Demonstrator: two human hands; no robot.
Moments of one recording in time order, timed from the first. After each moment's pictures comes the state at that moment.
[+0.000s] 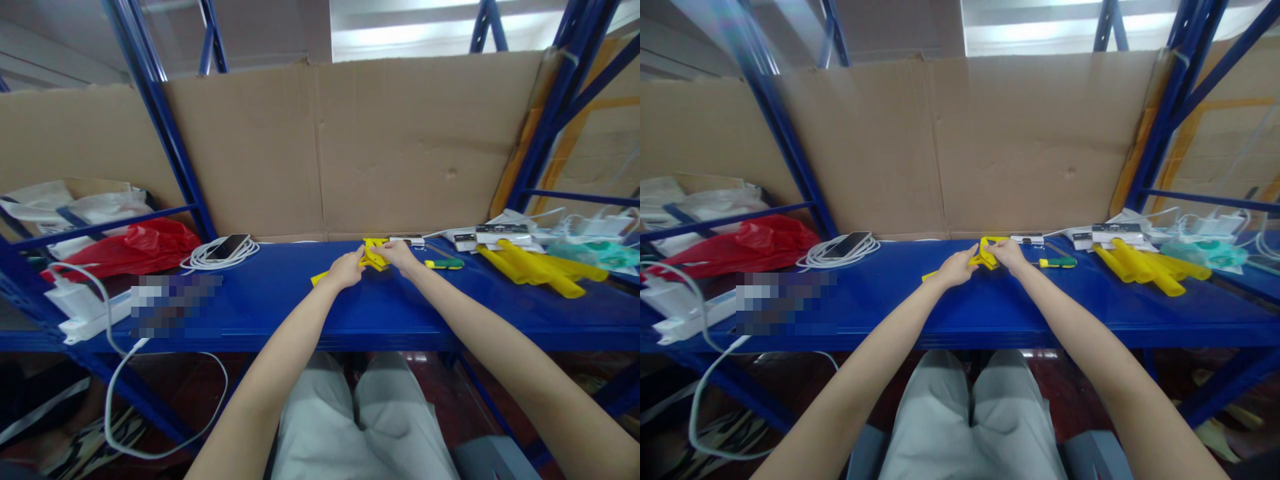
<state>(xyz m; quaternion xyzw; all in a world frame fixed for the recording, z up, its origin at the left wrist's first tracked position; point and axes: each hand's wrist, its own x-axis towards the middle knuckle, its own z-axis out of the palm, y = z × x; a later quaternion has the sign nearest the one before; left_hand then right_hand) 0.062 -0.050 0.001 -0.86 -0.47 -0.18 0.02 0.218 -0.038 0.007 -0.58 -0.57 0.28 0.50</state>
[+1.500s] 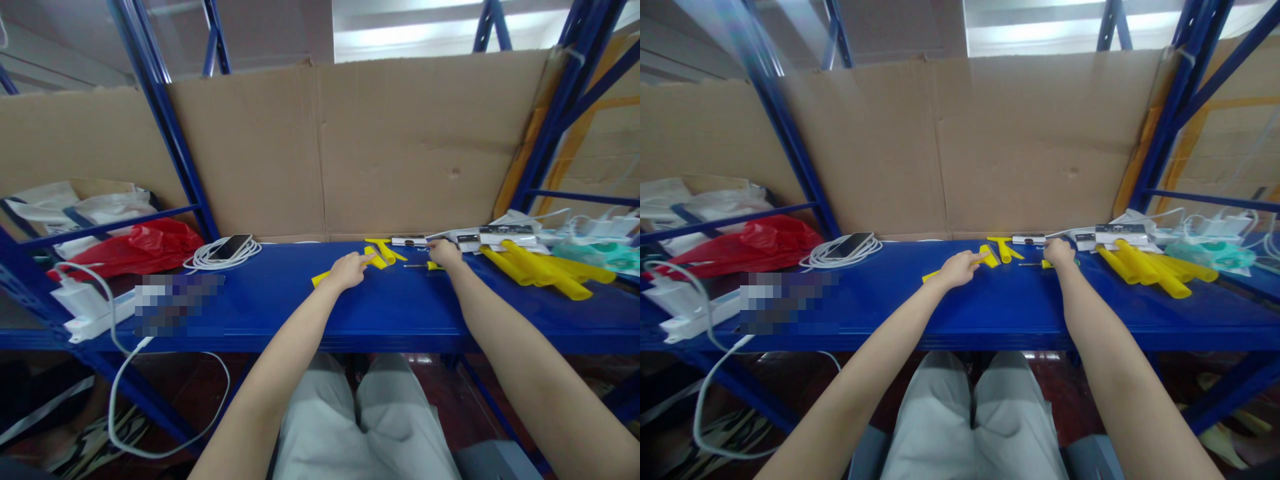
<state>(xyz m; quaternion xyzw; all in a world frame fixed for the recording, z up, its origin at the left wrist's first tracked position) 0.059 -0.056 0.007 -0.87 -0.47 -0.14 0.05 0.327 -0.020 0.005 -0.82 -0.52 0.02 0.24</state>
